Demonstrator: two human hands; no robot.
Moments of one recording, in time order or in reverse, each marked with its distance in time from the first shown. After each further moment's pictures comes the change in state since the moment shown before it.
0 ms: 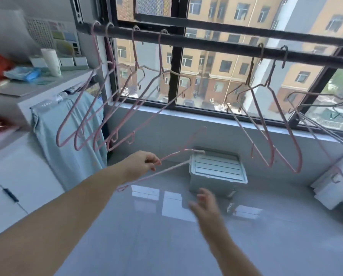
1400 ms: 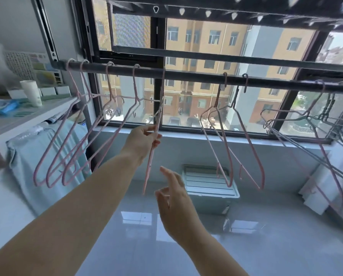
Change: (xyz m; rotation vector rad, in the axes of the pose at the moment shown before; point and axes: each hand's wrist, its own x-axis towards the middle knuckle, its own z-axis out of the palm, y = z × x) left_hand 0.052 0.098 -0.040 -0.632 0.338 0.033; right_hand 0.004 -0.112 0.026 -0.345 -0.064 -0.575
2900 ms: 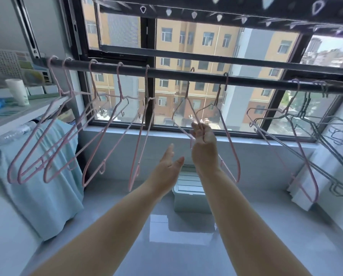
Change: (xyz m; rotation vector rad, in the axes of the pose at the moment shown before) left_hand -0.064 -0.042 0.085 0.180 -0.260 0.090; right_hand 0.085 0.043 -0.087 0.526 0.505 0.144
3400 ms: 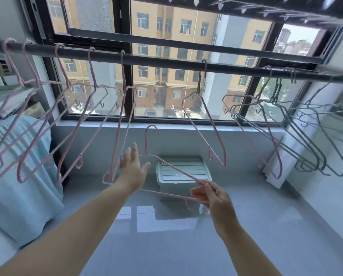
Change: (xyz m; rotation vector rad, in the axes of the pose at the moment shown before) left_hand 0.022 -0.064 -0.018 0.432 0.053 -0.089; right_hand -0.104 0.071 -0.110 0.043 -0.017 0.351
